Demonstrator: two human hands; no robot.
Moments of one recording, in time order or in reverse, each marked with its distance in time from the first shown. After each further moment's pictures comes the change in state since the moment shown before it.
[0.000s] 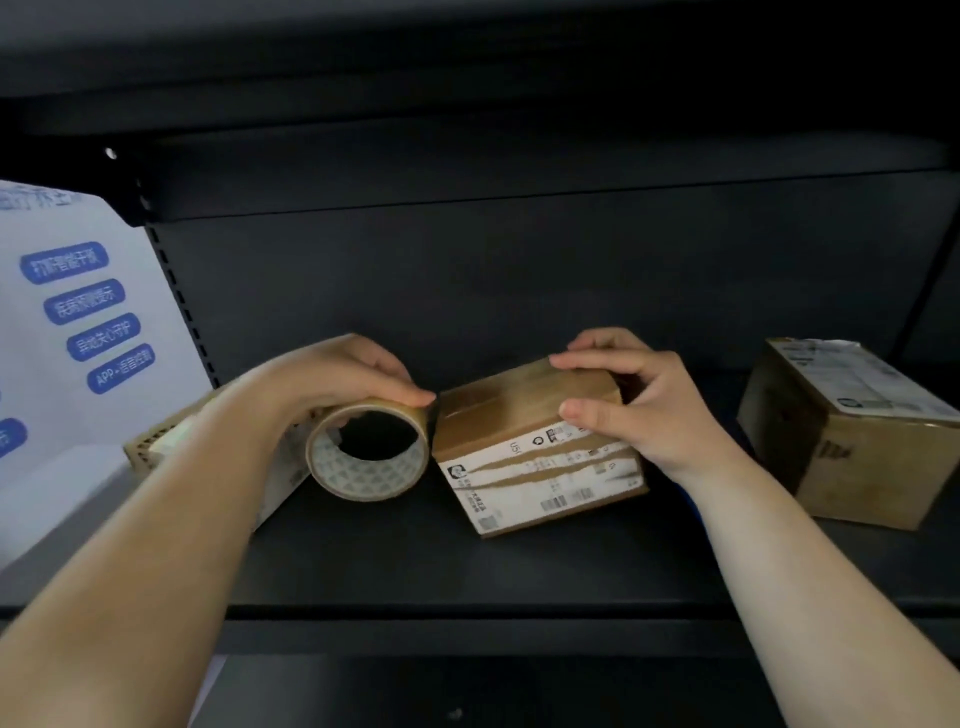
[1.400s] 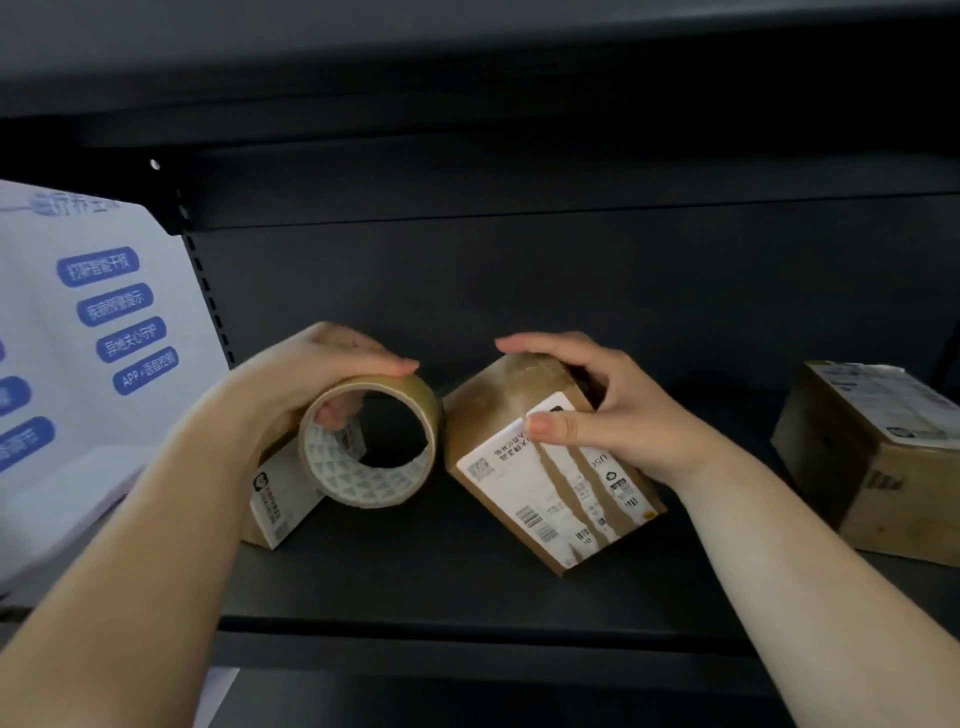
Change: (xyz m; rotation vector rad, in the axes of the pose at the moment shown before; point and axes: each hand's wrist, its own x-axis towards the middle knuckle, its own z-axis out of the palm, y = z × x) left_hand -0.034 -0.005 -0.017 -0.311 0.172 0.021; right_hand 0.023 -0.038 0.031 0.026 -0.356 0.091
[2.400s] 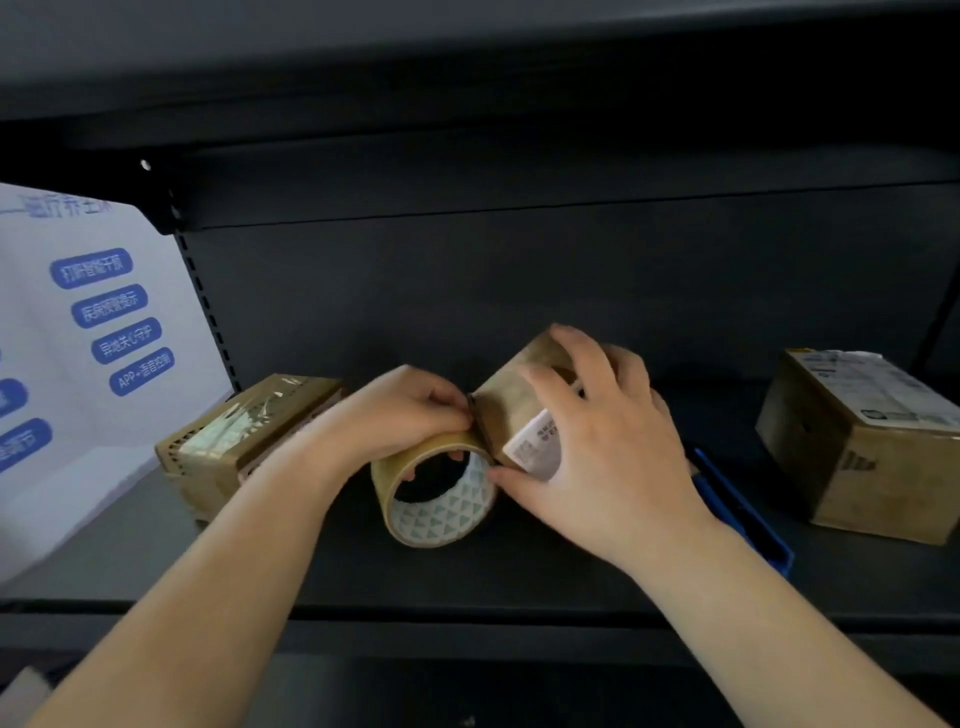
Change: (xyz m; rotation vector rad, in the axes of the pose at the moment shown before) left_hand 0.003 0.008 0.061 0.163 -0.054 0.038; right_hand -0.033 -0.009 0.046 -1.154 0.465 0.039
